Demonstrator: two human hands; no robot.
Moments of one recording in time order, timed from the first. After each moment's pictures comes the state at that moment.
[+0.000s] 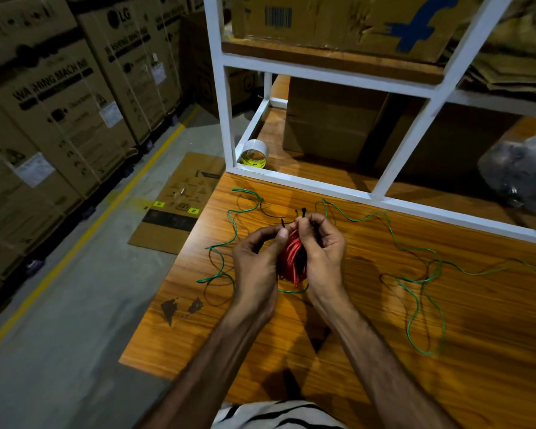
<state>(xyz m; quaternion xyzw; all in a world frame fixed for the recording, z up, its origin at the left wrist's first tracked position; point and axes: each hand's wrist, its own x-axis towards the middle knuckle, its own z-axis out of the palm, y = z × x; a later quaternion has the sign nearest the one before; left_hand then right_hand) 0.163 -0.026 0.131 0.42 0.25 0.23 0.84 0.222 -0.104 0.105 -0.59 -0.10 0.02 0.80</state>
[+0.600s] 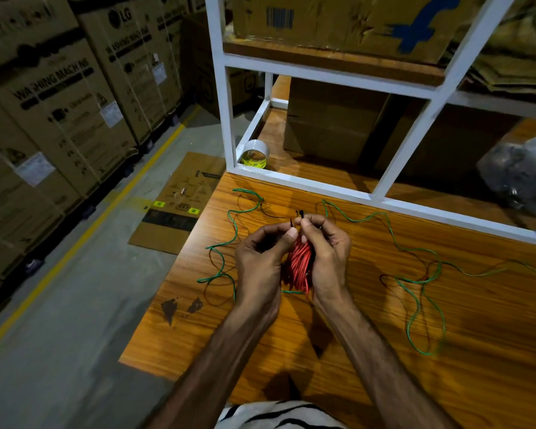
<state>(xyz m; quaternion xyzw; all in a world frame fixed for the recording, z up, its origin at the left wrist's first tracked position) 0.160 -0.033 0.145 0.42 0.24 0.21 0.85 0.217 -0.106 0.119 -0.57 -0.09 0.02 0.82</state>
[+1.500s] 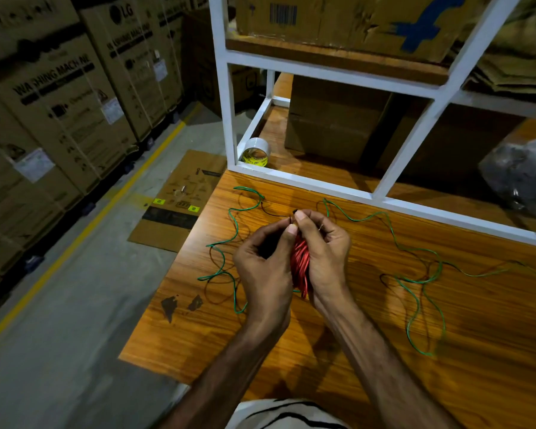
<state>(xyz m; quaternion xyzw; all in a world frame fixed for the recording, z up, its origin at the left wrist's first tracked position) 0.151 -0.051 0.154 0.46 0.25 0.33 0.79 0.210 -0.100 0.129 -0.54 -0.06 0.06 0.84</state>
